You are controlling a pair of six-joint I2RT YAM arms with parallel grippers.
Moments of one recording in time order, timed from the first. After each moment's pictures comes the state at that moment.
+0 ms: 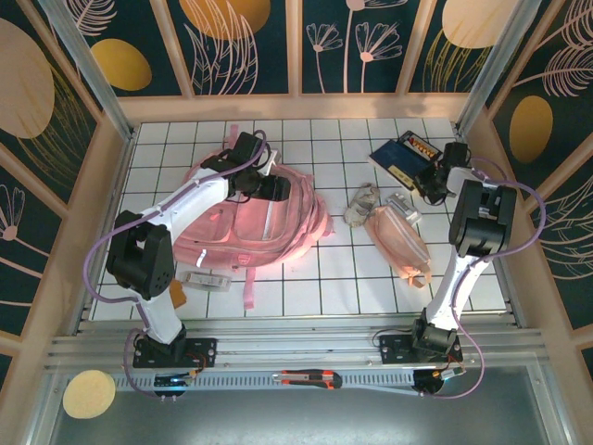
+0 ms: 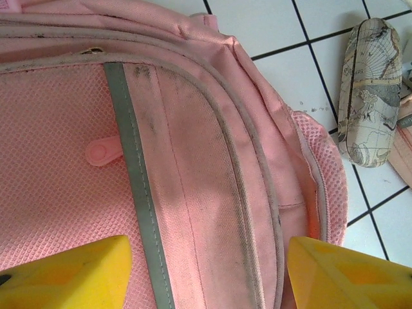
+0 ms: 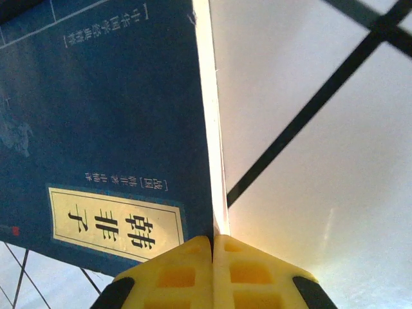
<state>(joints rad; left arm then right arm) -0.49 1.81 1.47 -0.64 0.23 -0.29 -0.21 2.07 1.38 -0.36 -0.30 0.78</state>
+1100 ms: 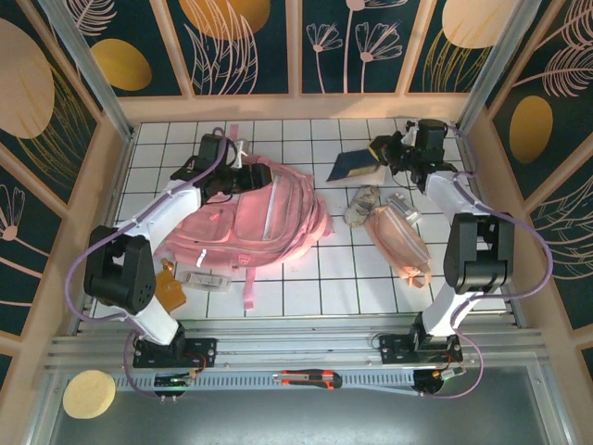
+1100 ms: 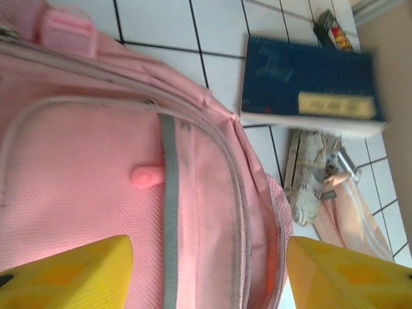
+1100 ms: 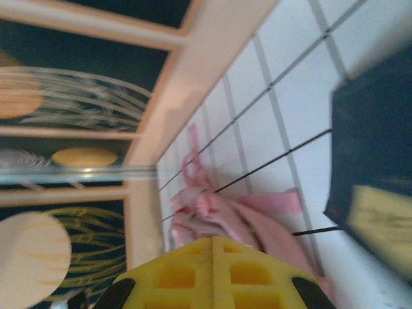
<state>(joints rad) -0.31 1.65 1.25 -0.33 0.42 -0.52 0.06 1.70 1.23 0.03 -0.66 1.00</state>
